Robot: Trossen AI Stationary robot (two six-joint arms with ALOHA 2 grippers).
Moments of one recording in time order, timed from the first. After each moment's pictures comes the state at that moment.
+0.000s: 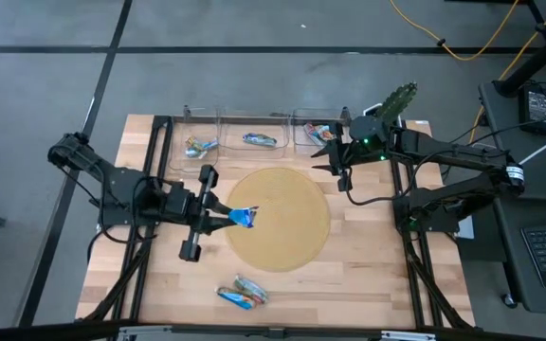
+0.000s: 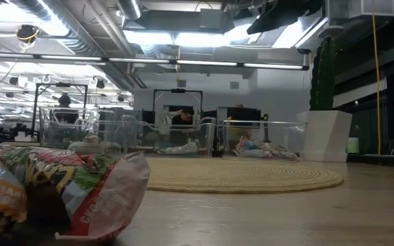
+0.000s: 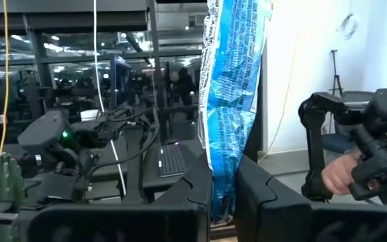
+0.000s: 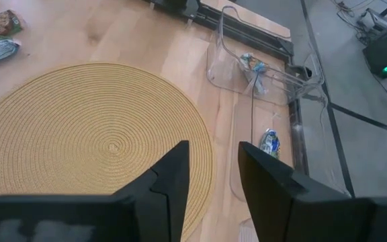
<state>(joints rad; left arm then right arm) -0.53 1.18 1.24 0.14 -0.41 0.12 -0.23 1.18 1.11 -0.50 -0.13 -0.50</state>
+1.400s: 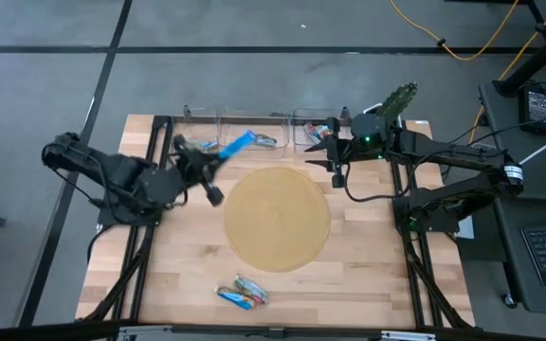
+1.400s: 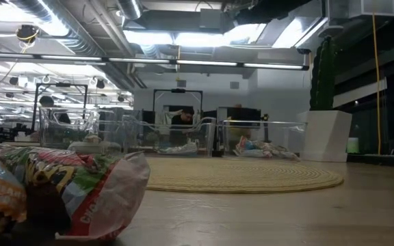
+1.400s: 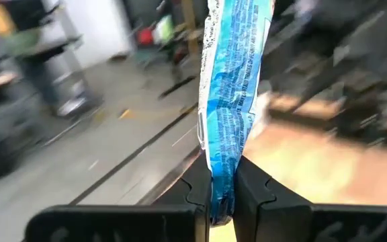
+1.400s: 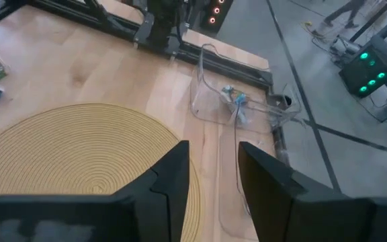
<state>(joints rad) -0.39 1.11 1.24 -0.56 -1.08 -0.25 -0.23 1.19 1.10 -0.35 -0.13 -0.45</state>
